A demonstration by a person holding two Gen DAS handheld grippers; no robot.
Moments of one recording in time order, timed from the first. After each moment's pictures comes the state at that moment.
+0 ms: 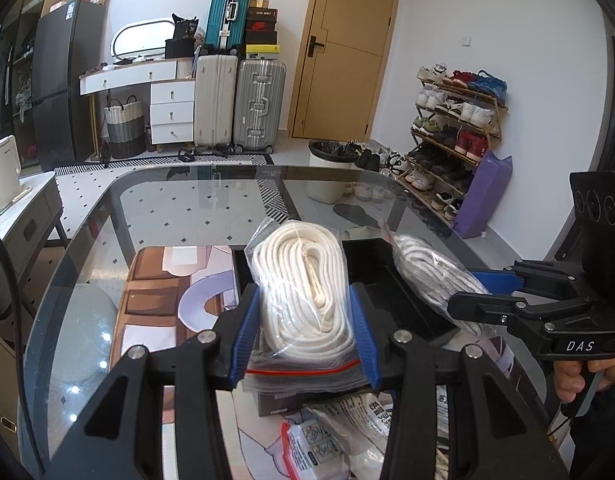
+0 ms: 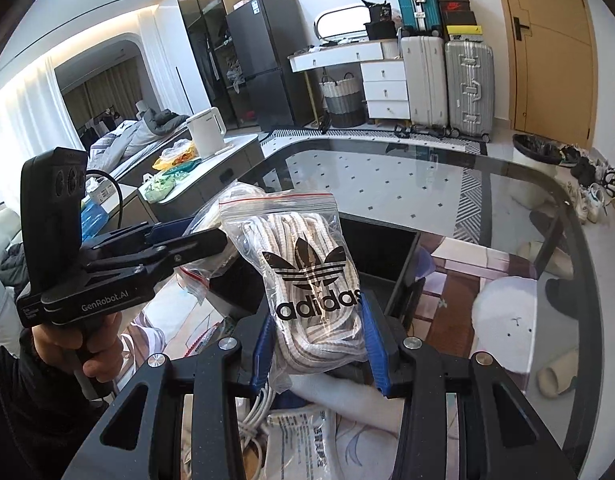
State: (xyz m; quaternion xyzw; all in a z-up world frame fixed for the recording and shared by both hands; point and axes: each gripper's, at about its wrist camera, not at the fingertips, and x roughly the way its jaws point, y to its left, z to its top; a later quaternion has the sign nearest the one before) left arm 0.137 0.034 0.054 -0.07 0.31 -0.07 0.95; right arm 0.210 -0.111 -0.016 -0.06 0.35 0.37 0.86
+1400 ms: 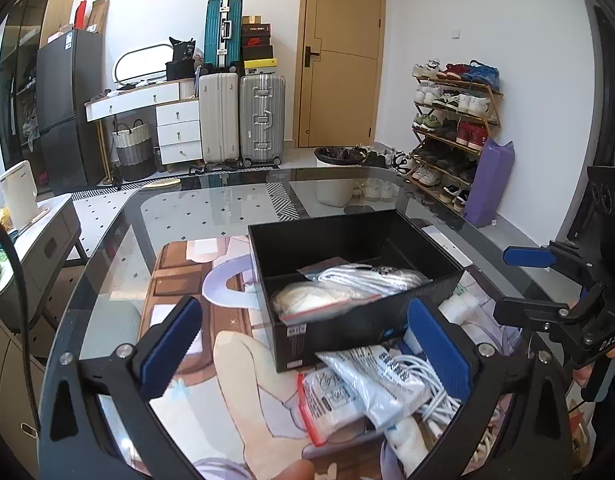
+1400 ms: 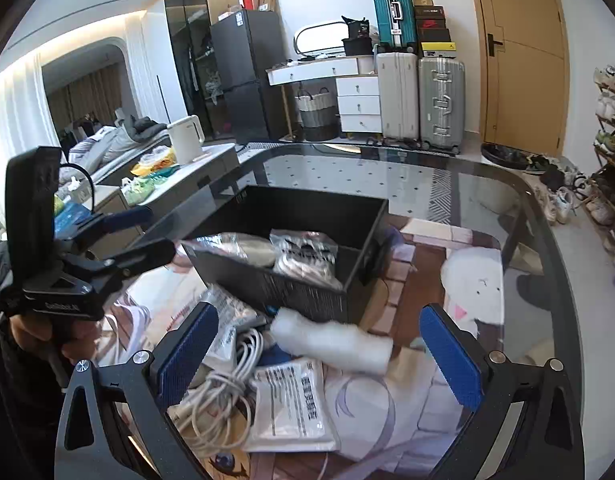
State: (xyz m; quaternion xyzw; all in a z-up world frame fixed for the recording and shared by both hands) left arm 0.093 0.028 0.052 -0.02 0.28 -0.05 0.96; right arm 0.155 -0.140 -0.034 -0.07 0.32 0.31 0.89
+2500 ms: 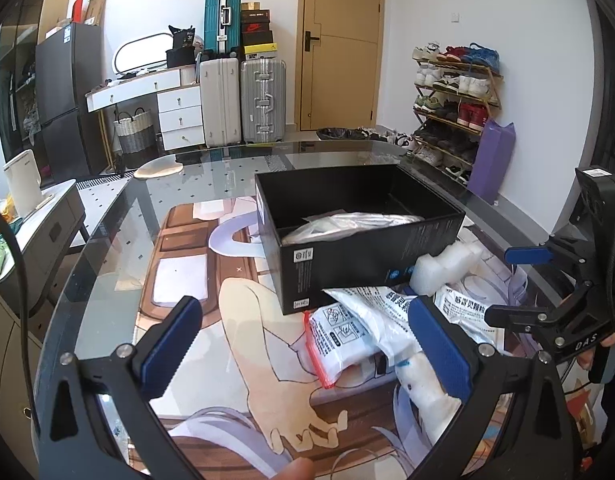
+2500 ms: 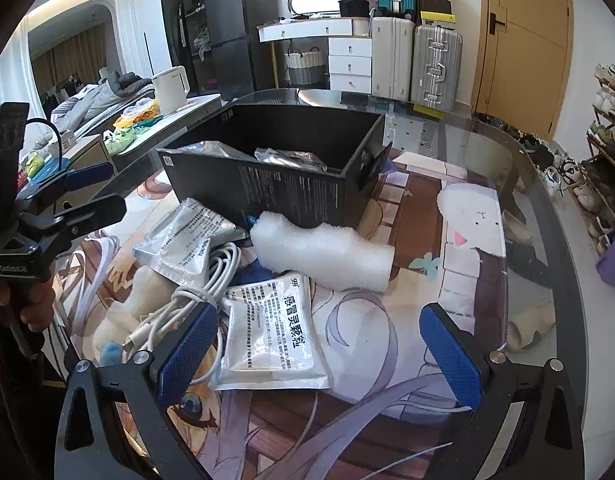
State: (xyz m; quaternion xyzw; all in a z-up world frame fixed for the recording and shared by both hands) left arm 0.064 0.027 0.023 -0.01 0.31 -0.05 0.95; right arm 0.143 -0.139 -0.083 -0.12 0.38 0.28 0.87
